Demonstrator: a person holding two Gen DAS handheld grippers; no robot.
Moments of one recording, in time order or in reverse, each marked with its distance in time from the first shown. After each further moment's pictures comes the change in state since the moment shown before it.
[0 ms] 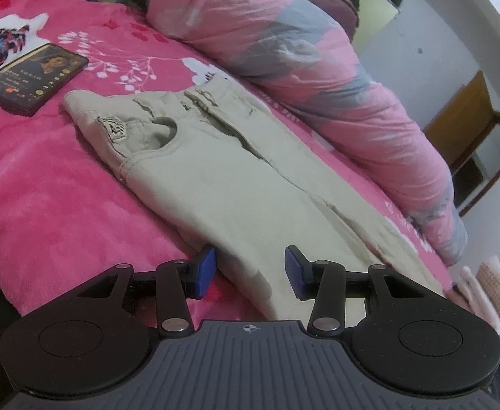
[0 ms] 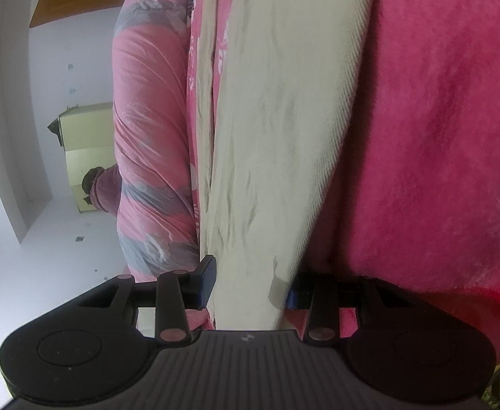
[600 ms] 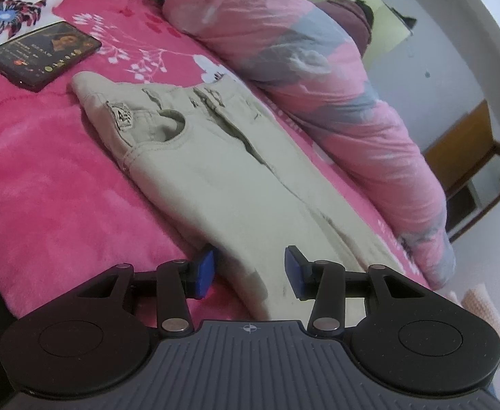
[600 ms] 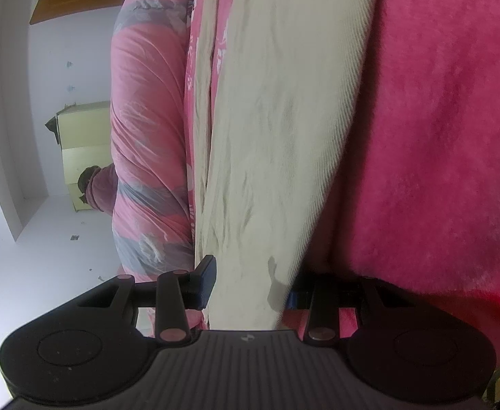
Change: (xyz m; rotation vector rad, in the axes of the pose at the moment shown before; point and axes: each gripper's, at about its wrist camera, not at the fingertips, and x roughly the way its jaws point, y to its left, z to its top) left arm 0.006 0.008 -0.001 -0.094 -0.029 -0.024; right arm -0.001 -0.001 0.000 -0.019 -0.007 -0.017
